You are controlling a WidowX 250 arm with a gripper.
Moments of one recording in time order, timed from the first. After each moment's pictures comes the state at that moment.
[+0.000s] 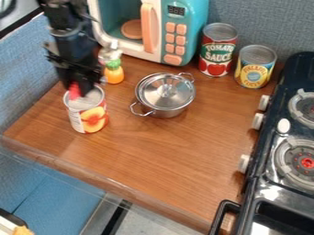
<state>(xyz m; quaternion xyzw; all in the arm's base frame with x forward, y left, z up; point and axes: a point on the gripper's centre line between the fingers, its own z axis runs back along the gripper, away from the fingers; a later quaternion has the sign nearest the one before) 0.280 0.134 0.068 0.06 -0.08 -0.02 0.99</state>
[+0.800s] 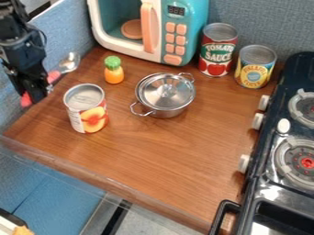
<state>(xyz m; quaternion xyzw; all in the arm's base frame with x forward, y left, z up) 0.257 0.206 0.034 0.05 -0.04 -0.07 1.00</state>
